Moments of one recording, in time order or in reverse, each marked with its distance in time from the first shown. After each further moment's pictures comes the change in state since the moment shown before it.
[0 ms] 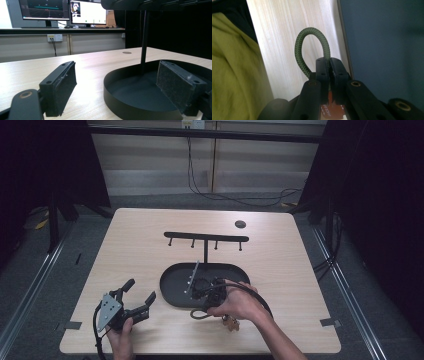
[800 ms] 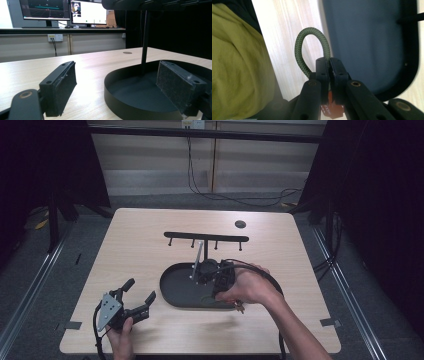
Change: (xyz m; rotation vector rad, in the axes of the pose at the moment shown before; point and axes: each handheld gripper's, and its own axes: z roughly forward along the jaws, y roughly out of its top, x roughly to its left) left arm 0.001 0.000 0.001 0.001 0.002 0.001; right arm -0.009 0.002 -0.064 0.070 -0.052 -0.017
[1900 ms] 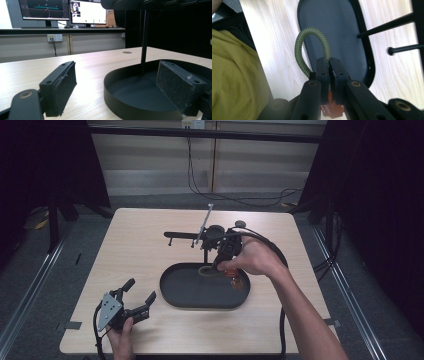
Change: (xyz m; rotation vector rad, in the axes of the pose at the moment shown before) left arm -0.001 0.000 0.000 0.000 -0.002 0.002; right arm -0.040 0.005 -0.061 -0.113 -0.033 0.054
